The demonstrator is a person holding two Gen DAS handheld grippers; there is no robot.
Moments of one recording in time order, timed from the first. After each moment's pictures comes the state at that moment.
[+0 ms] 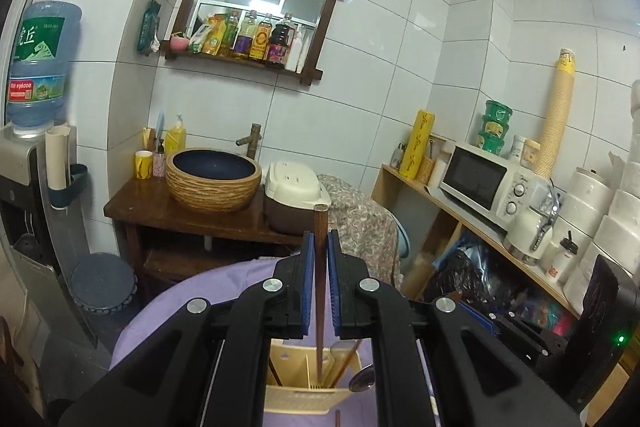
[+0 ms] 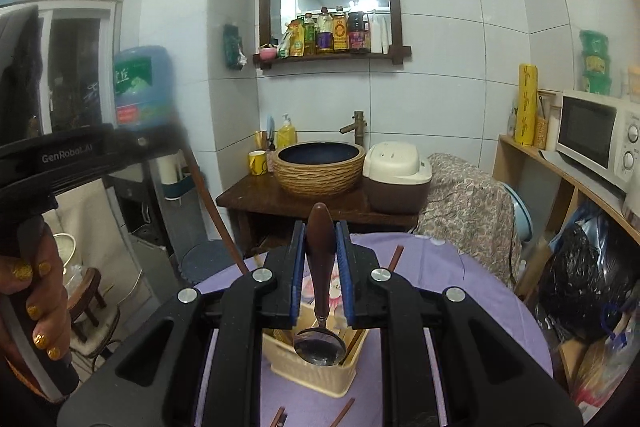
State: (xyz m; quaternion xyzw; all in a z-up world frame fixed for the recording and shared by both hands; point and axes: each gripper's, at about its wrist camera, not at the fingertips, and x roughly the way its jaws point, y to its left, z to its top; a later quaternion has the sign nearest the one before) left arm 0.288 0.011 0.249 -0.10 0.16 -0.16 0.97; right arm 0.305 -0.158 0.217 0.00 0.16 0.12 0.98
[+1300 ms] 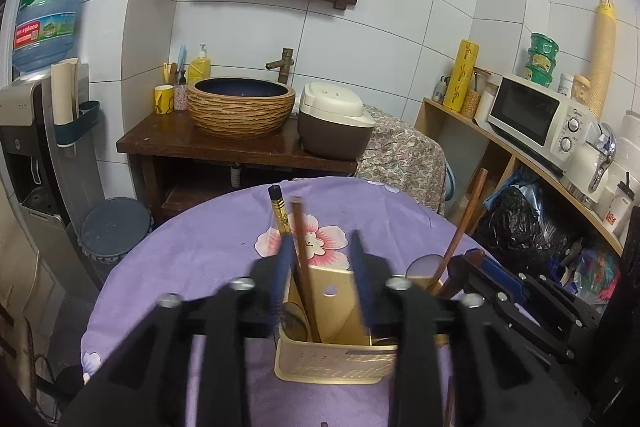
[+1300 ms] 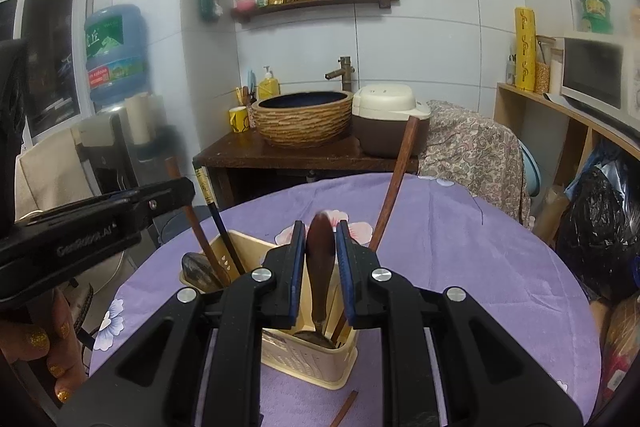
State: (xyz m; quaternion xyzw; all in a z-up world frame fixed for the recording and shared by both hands) left arm 0.335 0.001 0.113 -0.07 0.26 -0.11 0.96; right arm 0.354 -0.159 0.091 0.01 0.21 0.10 0.97
